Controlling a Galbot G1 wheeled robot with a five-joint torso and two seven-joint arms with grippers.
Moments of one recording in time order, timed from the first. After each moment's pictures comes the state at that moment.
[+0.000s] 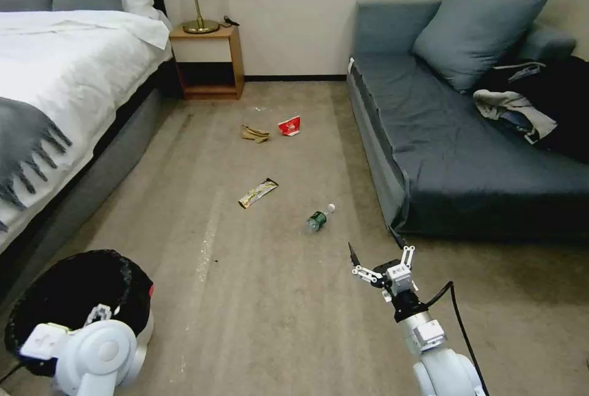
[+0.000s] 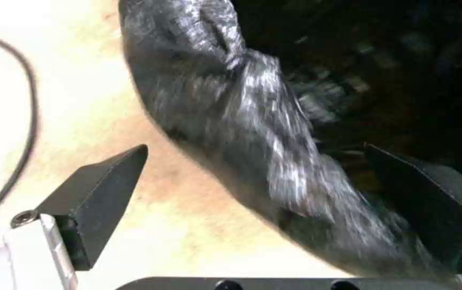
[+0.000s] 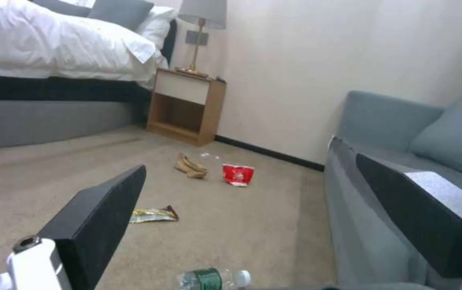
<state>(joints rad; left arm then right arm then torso) 1.52 -1.39 -0.80 -2.07 -1.15 0.23 -1.35 -1.52 1.41 0.49 1.81 -0.14 0.42 -0.14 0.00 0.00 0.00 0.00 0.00</state>
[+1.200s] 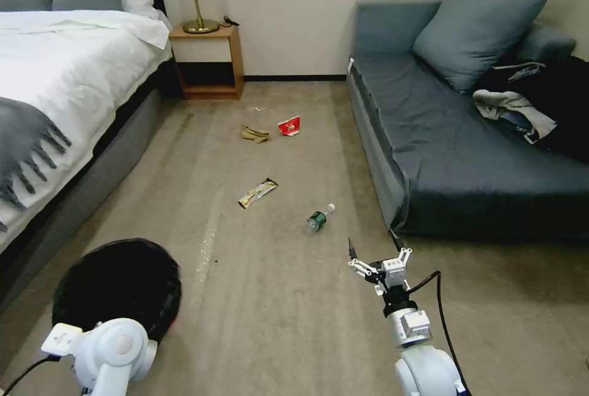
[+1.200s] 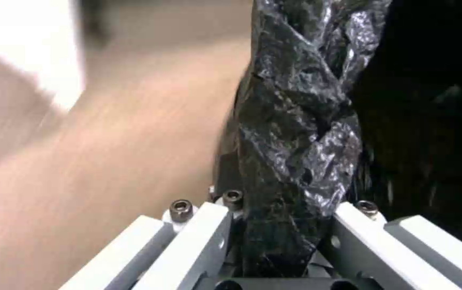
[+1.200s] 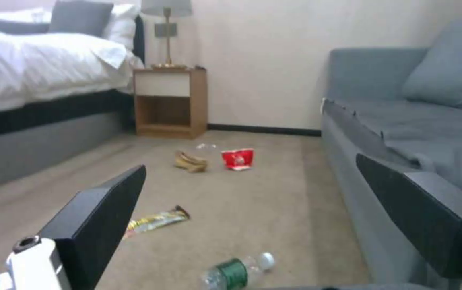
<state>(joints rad) 1.52 -1.37 -0.74 -2.08 -0.95 0.24 -1.15 -1.49 1.37 0.37 1.83 0.04 0.29 0.01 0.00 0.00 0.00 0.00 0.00</state>
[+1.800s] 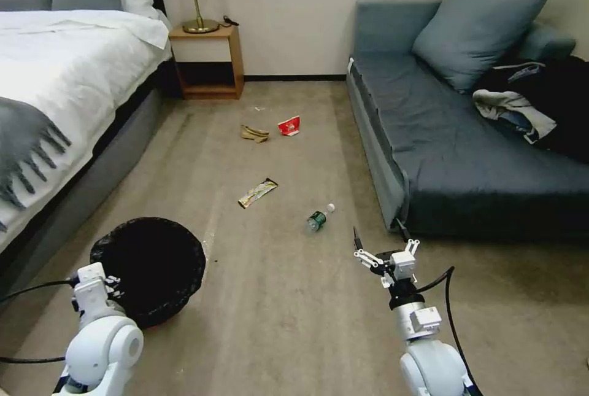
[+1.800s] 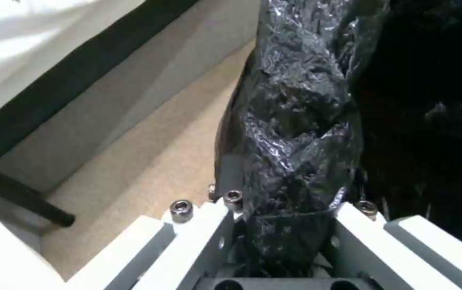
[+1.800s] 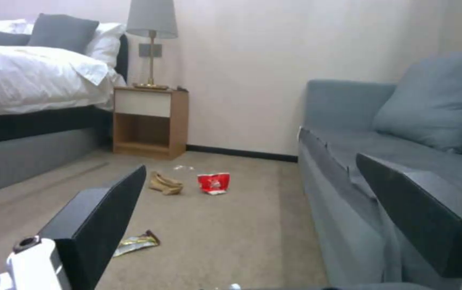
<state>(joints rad) 1.52 -1.23 -0.71 -2.01 -0.51 0.52 -0.72 -1.49 1.35 0.38 1.86 -0.01 0.33 0.08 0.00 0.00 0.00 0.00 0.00</state>
